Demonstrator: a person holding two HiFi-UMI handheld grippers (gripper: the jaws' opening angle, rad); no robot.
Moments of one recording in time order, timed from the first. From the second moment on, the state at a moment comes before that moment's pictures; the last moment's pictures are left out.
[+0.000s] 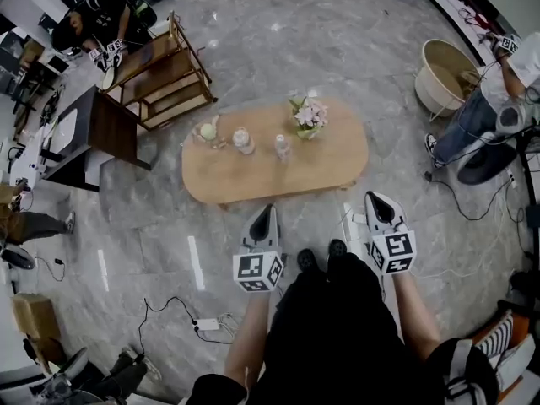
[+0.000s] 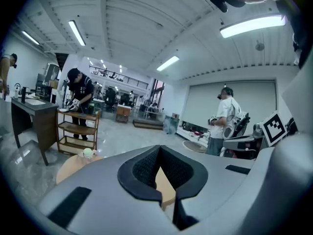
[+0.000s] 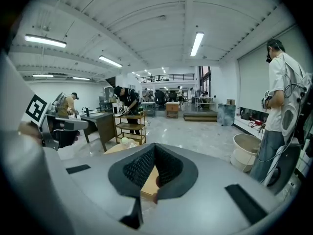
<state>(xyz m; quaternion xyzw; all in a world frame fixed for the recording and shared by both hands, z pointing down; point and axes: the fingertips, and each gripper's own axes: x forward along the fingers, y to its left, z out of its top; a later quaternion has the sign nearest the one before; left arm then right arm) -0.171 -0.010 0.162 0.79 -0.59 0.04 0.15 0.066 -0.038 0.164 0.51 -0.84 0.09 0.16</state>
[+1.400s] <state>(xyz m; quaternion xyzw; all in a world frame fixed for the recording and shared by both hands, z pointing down) 0.036 0.322 0.105 0.81 -0.58 0.01 0.13 0.207 0.284 0.090 0.40 -0.91 0.08 0.07</state>
